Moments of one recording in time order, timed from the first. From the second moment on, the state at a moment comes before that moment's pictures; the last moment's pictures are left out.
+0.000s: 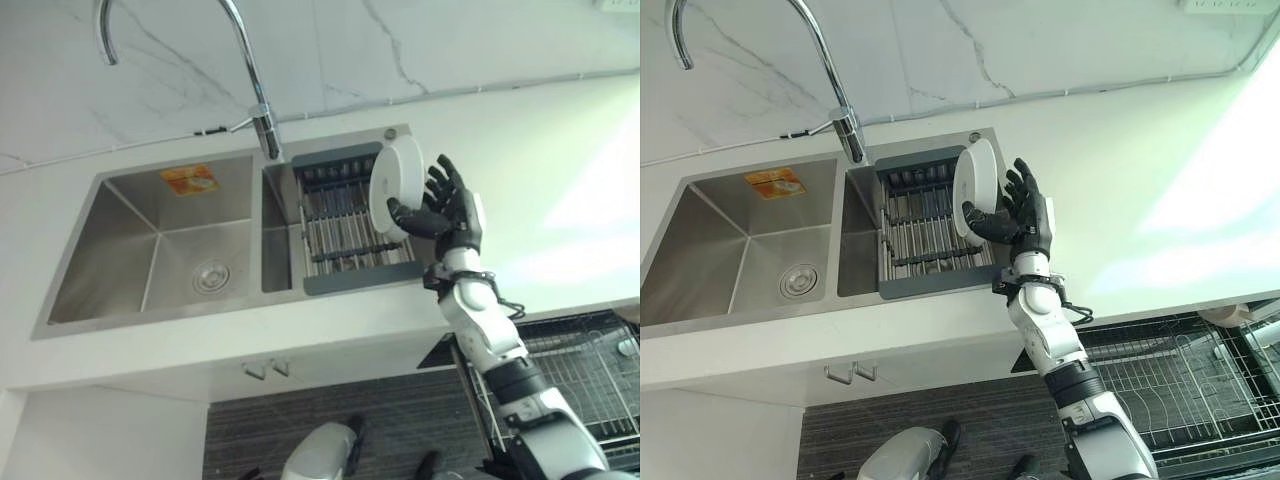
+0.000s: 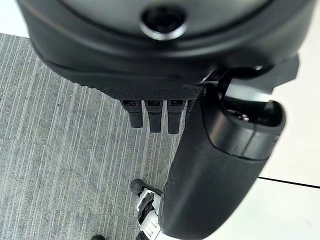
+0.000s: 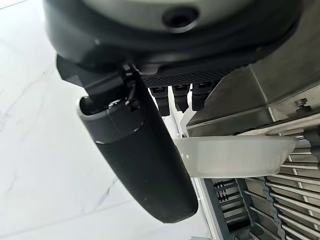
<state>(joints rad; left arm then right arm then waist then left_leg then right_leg) 0.17 0.19 -0.04 1.13 -0.38 -0.06 -0.06 -0.54 -0.32 0.26 0.28 0.53 -0.11 -0.39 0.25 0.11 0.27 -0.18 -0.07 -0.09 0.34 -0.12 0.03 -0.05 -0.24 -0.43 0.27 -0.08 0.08</state>
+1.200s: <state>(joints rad) 0.09 0.23 -0.07 1.08 -0.37 -0.03 -0.07 -0.65 -0.33 0.30 0.34 0.55 -0.18 -0.37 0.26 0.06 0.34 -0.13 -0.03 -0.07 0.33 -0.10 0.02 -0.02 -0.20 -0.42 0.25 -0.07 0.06</state>
